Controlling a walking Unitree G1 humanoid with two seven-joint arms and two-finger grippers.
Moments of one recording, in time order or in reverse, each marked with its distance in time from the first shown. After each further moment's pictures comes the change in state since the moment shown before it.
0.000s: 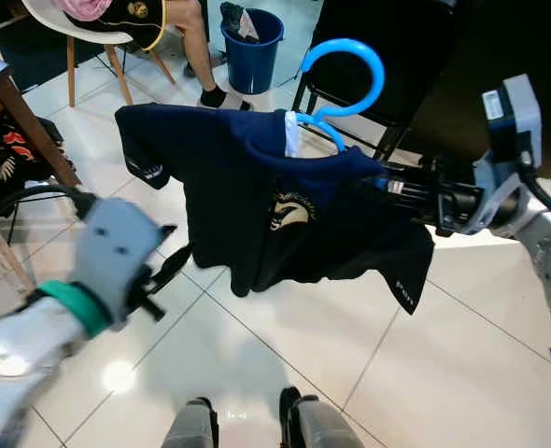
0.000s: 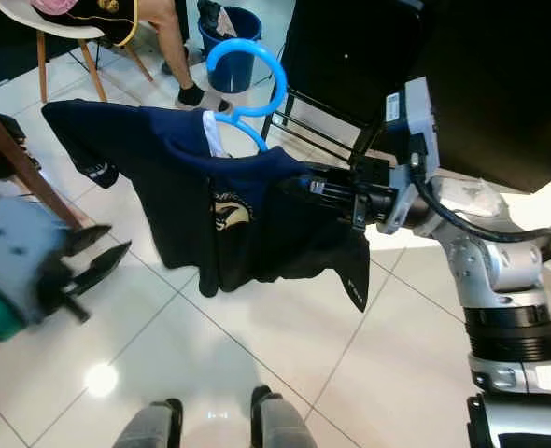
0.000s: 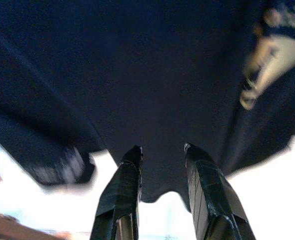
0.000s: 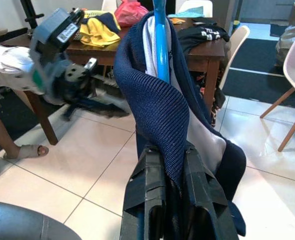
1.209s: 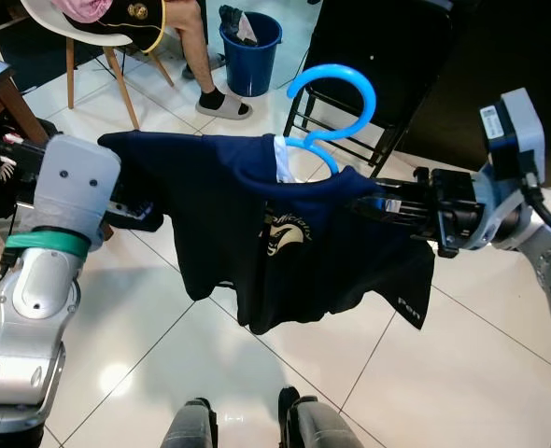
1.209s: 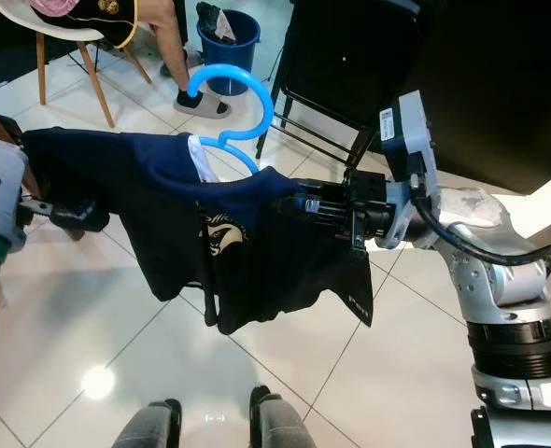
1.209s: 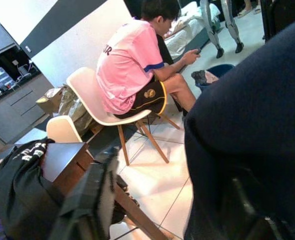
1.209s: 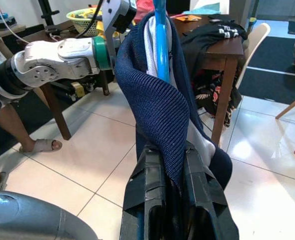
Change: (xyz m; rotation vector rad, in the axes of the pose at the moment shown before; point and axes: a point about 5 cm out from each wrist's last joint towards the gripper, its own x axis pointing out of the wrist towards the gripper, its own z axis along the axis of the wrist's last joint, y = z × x) left arm 0.018 0.060 -0.009 0.093 -0.020 0.543; right arm 0.003 0.015 0.000 0.011 0.008 0.060
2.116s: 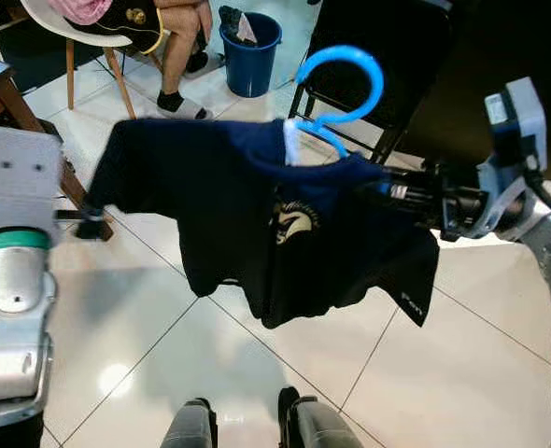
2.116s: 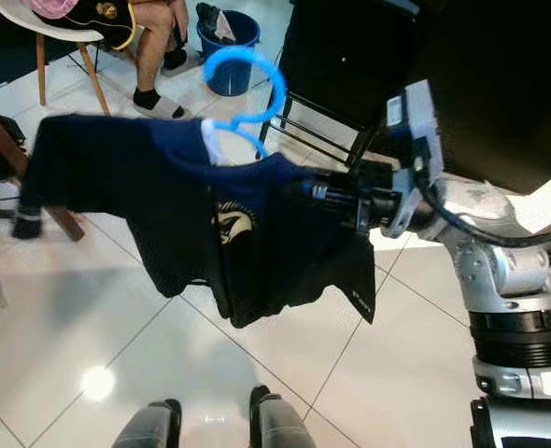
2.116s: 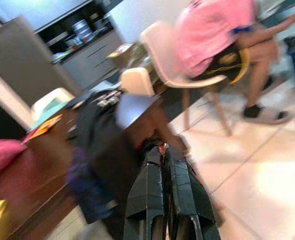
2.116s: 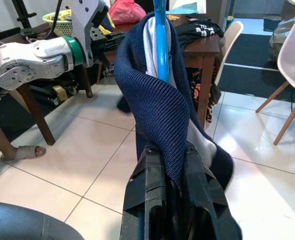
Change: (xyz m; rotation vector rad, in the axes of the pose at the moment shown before) left arm -0.004 0.039 -0.026 0.050 0.190 0.357; right arm -0.010 -0.015 0.000 0.009 0.000 -0.089
